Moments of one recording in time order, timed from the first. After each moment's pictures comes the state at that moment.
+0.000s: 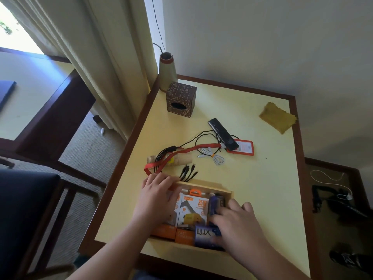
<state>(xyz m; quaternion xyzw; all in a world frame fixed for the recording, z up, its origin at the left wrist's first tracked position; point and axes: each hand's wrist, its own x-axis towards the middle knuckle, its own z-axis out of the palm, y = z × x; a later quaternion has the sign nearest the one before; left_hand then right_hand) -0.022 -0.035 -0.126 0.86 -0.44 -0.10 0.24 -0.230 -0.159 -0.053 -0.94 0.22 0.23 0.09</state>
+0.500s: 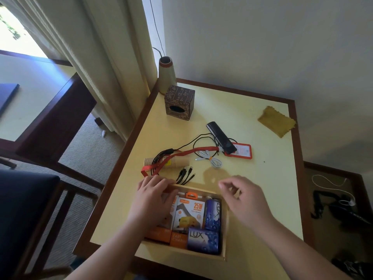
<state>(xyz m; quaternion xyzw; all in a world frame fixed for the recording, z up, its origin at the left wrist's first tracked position) -0.023 -0.035 -0.125 0.86 -0.43 -0.10 0.24 -0.230 -0.225 -0.056 -0.88 0.33 -0.10 0.34</state>
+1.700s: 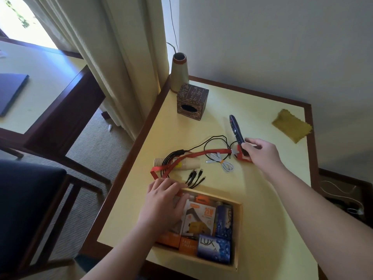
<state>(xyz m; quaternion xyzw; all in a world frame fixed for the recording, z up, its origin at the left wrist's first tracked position) -0.021 -0.035 -0.120 0.85 -0.44 -0.11 0.27 -0.145 -0.350 -0.087 -0.67 0.52 -0.14 0.52</state>
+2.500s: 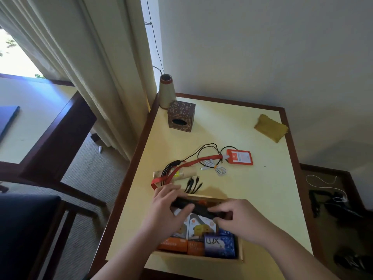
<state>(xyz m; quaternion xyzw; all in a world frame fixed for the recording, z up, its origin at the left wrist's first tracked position) -0.007 -0.020 -0.103 0.79 -0.46 -0.20 0.35 -0.205 -0.183 -0.033 -0.82 0.34 0.13 0.44</state>
